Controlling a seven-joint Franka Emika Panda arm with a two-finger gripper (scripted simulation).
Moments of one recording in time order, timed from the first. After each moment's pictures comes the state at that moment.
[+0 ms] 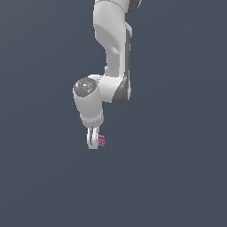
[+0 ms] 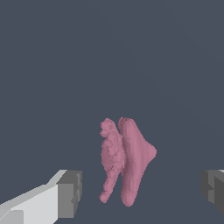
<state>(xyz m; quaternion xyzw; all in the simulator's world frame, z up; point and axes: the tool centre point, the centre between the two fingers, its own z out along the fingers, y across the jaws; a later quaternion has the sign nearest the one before) 0.025 -0.085 0.104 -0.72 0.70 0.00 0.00</state>
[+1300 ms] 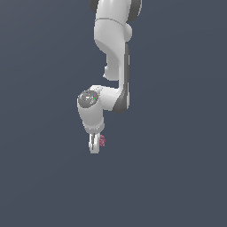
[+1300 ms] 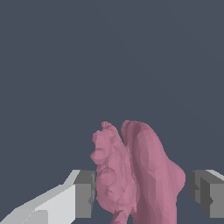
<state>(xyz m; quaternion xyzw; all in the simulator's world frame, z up) 0.026 -0.085 0.054 -0.71 0.70 0.00 0.00</state>
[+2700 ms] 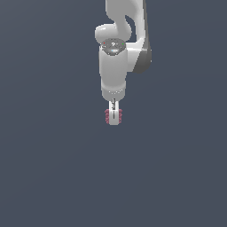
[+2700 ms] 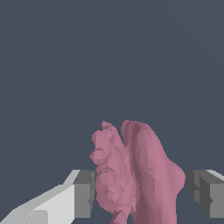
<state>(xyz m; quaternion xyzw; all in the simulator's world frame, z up) -0.033 0.000 0.193 -0.71 0.70 0.00 0.00</state>
